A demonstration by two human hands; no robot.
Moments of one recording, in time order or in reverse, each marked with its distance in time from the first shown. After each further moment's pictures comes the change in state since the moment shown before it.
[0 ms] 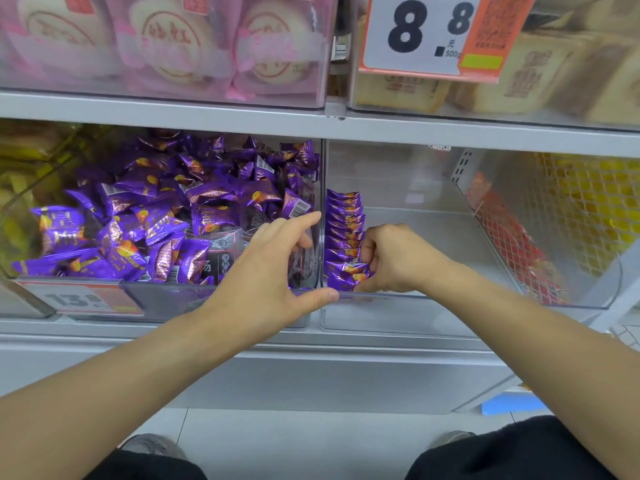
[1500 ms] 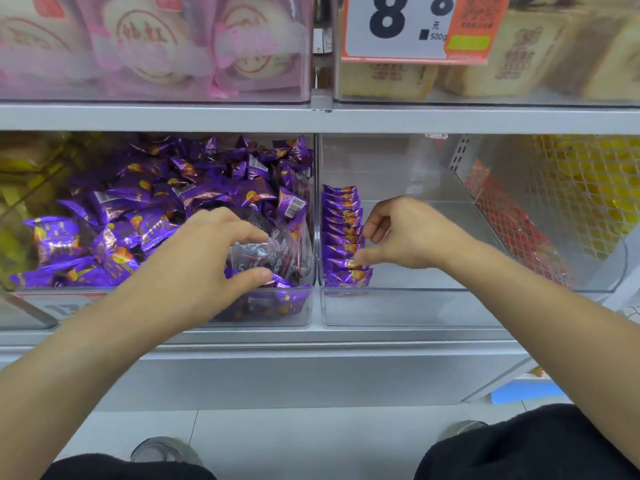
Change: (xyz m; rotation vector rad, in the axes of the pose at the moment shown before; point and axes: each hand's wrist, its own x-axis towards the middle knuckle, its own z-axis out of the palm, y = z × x) left_hand -0.003 -0.011 -0.059 0.406 -0.104 -0.070; right_hand -0.010 -0.009 -0.032 0.152 0.055 0.121
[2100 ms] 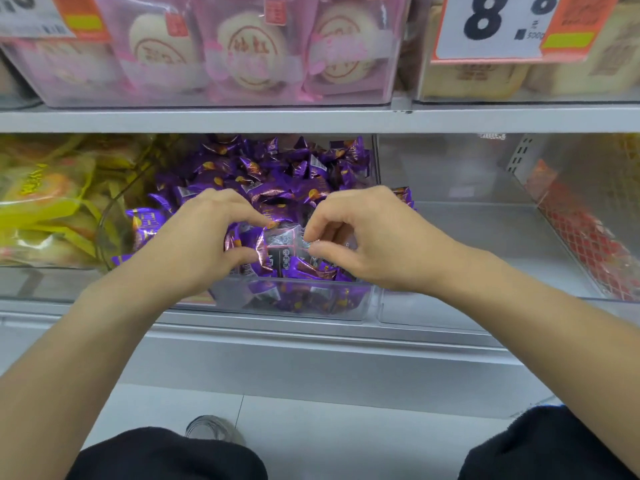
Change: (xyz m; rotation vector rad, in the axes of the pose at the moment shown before) left_hand -0.012 -0.061 -0.031 0.067 0.066 -0.040; right_hand -0.016 -0.104 0.029 0.151 0.131 -0.754
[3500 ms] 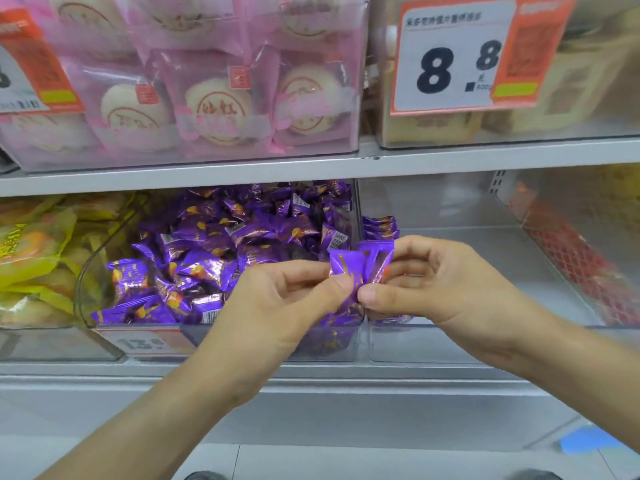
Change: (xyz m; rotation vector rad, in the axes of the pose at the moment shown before) left_hand -0.011 0.108 0.014 -1.316 -0.112 -0.240; right_hand -0.059 -0.011 -0.037 0.950 0.207 0.688
